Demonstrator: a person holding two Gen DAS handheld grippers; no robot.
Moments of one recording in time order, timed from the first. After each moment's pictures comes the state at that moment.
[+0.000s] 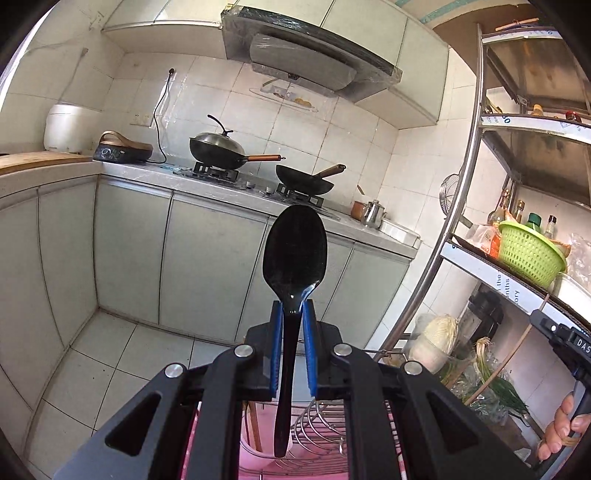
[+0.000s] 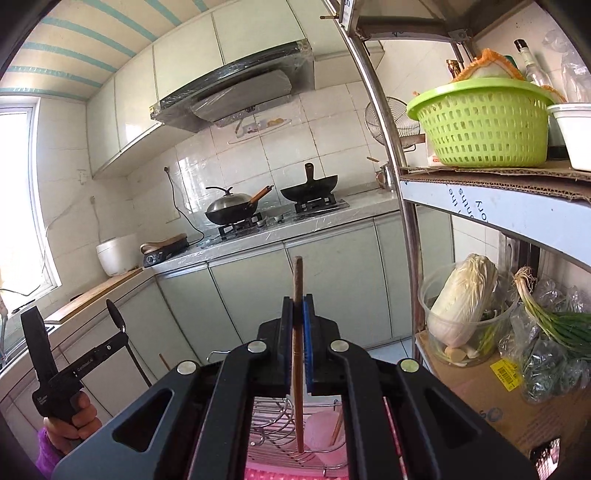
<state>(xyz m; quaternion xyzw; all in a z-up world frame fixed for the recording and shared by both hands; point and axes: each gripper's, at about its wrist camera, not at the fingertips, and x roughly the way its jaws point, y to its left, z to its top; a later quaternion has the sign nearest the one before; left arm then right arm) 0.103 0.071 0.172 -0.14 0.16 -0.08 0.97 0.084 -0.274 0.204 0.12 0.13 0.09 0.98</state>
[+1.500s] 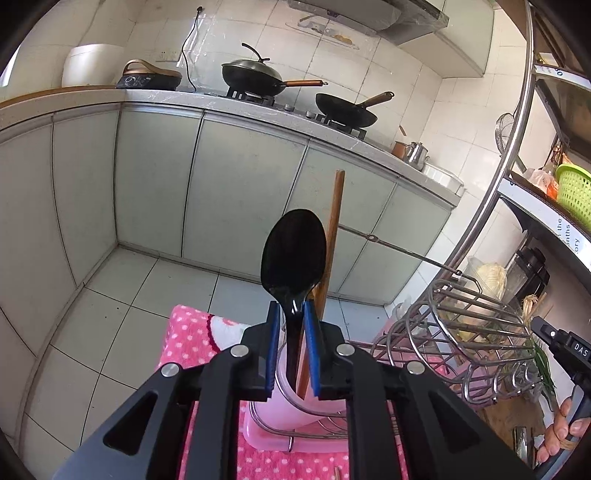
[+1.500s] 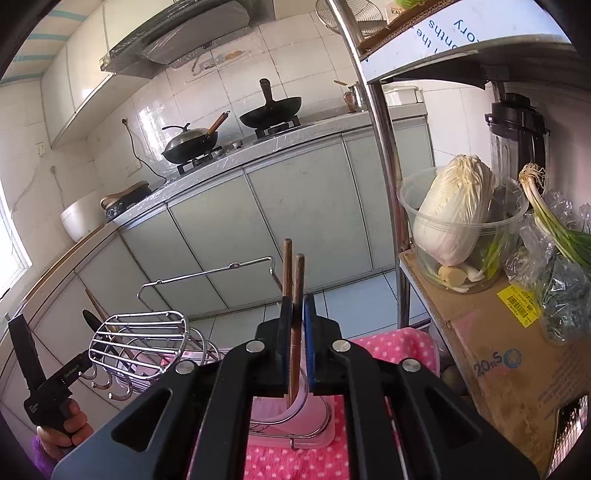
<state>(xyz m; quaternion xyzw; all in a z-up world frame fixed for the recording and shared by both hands) 0.141 0.074 0.050 -0.15 0.28 -0.03 0.95 0.148 -0.285 0.084 0.15 0.27 0.06 0.95</state>
